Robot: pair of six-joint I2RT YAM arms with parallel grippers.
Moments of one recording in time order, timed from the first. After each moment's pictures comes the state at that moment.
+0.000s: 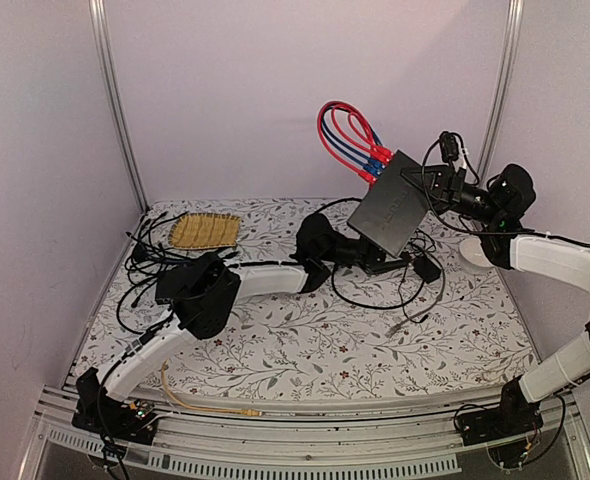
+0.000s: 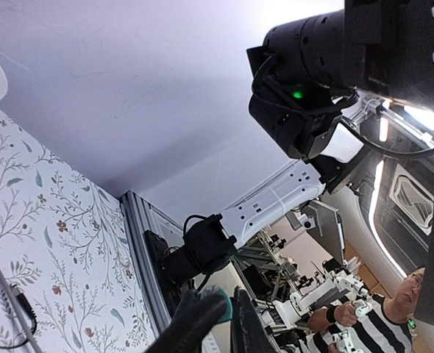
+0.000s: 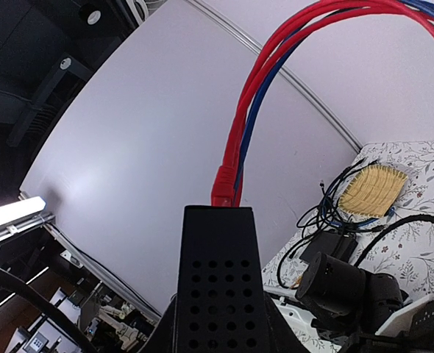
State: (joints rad) left arm -0.88 2.86 2.35 1.01 1.08 -1.40; right arm 0.25 1.41 0.89 0.94 -0.98 1.19
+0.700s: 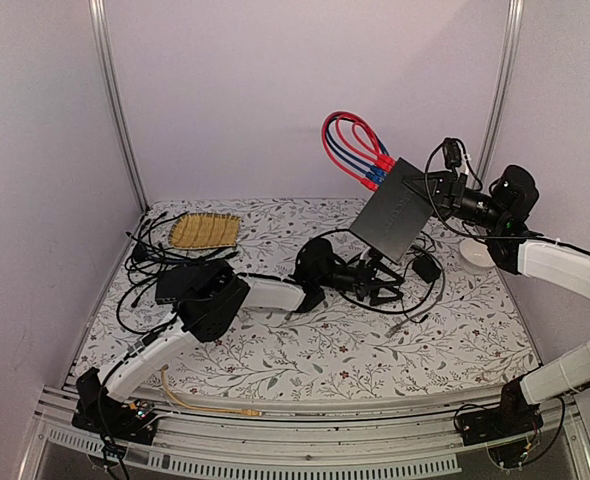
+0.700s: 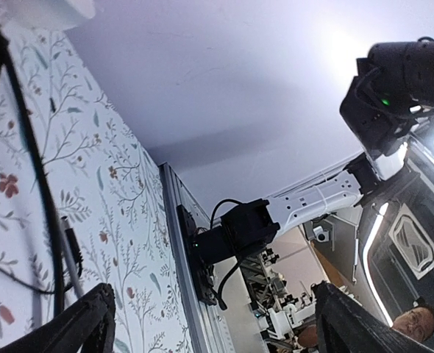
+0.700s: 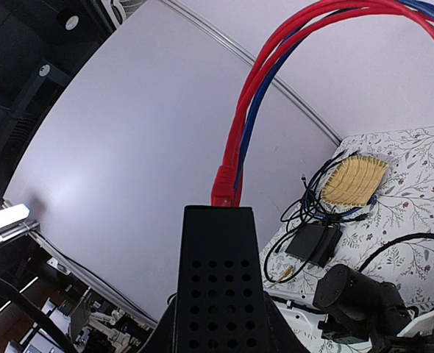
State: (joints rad) left arm -0.88 2.90 2.23 0.98 1.05 -1.38; right arm 0.25 1.33 0.86 0.76 -0.94 1.10
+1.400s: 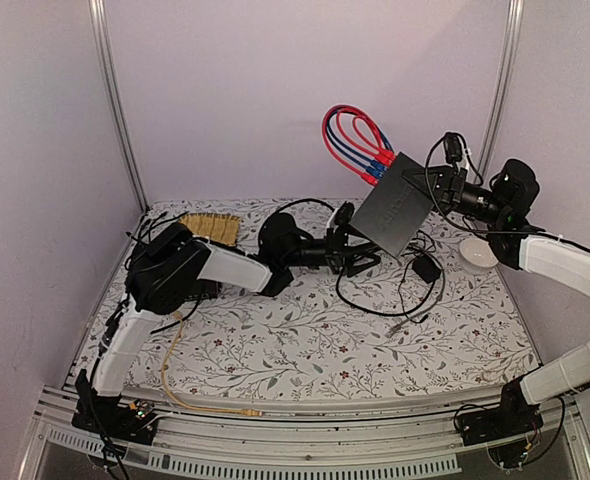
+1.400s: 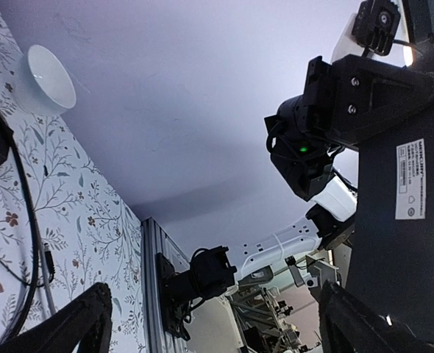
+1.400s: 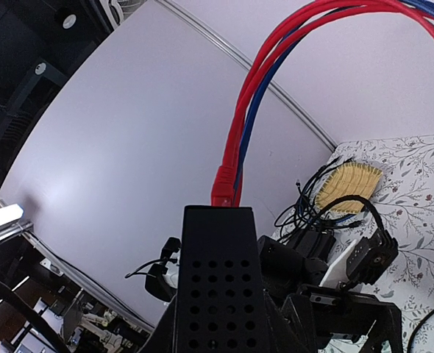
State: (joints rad) left arm -0.82 2.49 1.69 1.13 0.88 -1.36; right arm 0.25 1.33 0.89 0.70 -0.92 1.05
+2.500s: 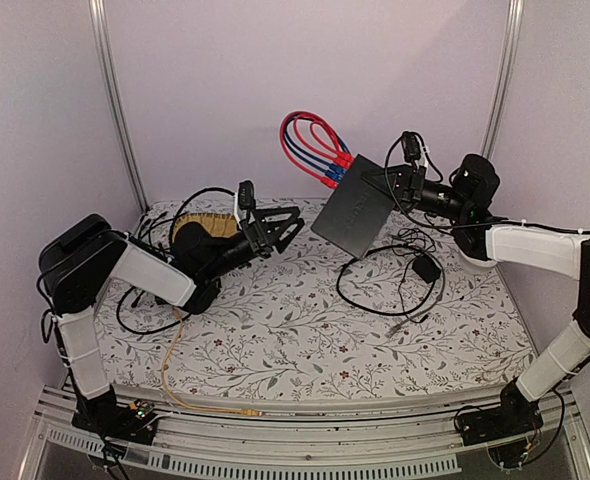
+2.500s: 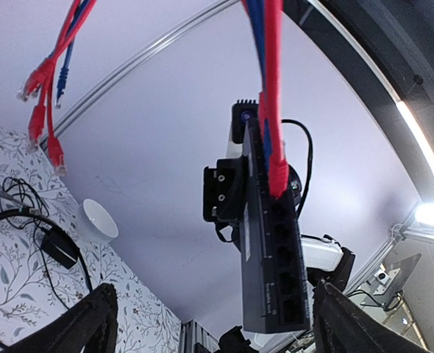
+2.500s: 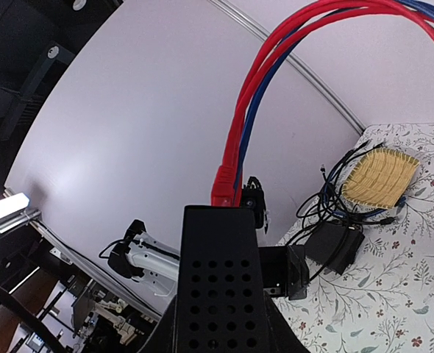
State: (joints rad) left arm -0.70 1.93 0.89 1.46 0.47 -1.16; right arm 0.42 1.54 1.03 0.77 -0.87 1.06
